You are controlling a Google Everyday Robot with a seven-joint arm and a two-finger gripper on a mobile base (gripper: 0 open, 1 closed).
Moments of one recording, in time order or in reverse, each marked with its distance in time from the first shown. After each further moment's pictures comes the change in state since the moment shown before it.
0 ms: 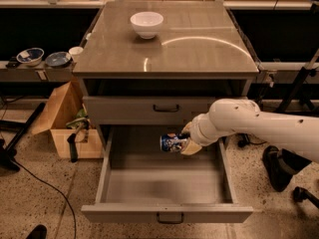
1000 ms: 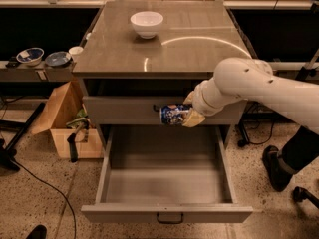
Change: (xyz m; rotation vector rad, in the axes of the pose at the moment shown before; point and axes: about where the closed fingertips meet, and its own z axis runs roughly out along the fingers) arm -0.041 -0.066 -0.081 0.068 0.013 -0.027
